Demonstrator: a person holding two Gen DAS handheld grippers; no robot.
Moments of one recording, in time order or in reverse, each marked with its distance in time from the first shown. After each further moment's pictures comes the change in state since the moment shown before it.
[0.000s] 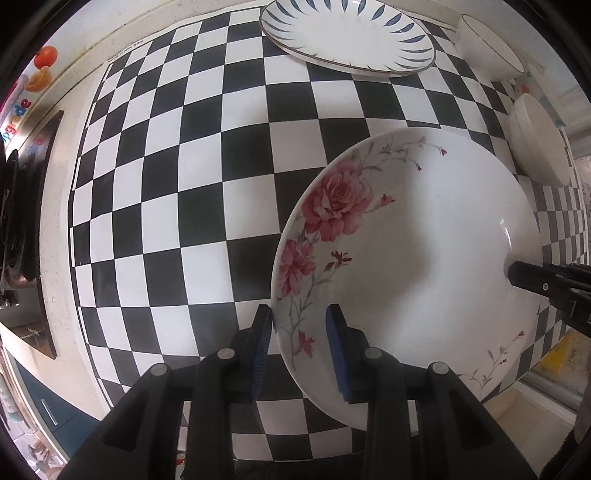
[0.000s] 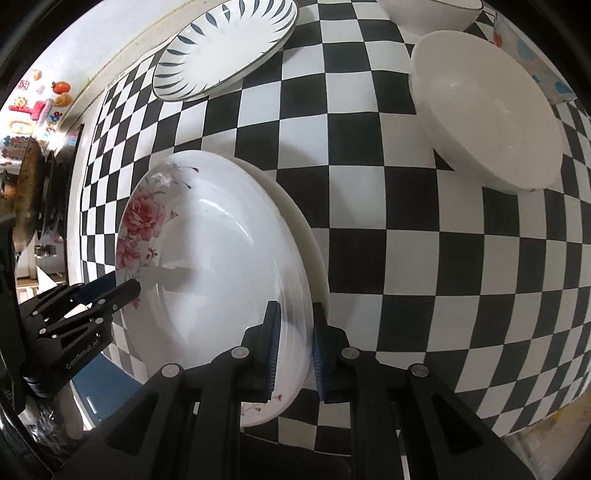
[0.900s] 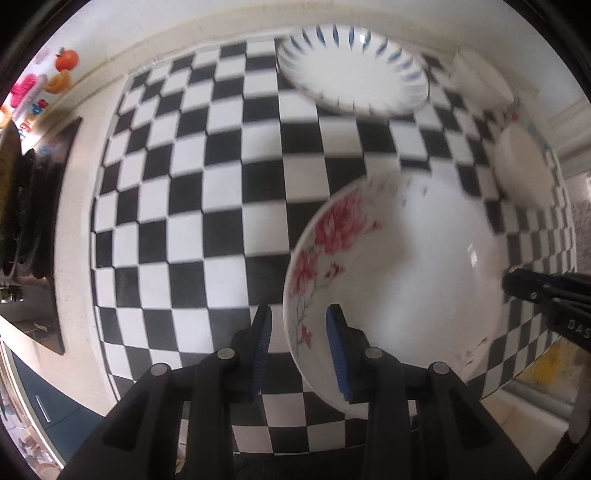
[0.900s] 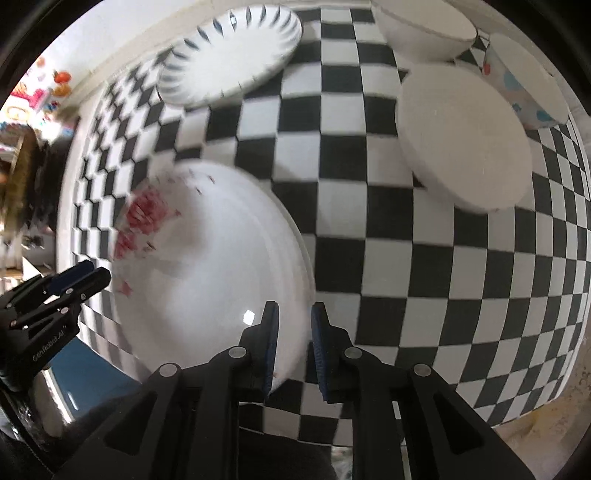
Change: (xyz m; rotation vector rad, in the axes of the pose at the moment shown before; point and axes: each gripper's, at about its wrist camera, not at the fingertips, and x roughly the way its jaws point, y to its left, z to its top) left arm -0.039 0.015 -0.005 -0.043 -0.090 -0.022; right arm -0.017 0.013 -0.004 -0.030 -0.041 -0.046
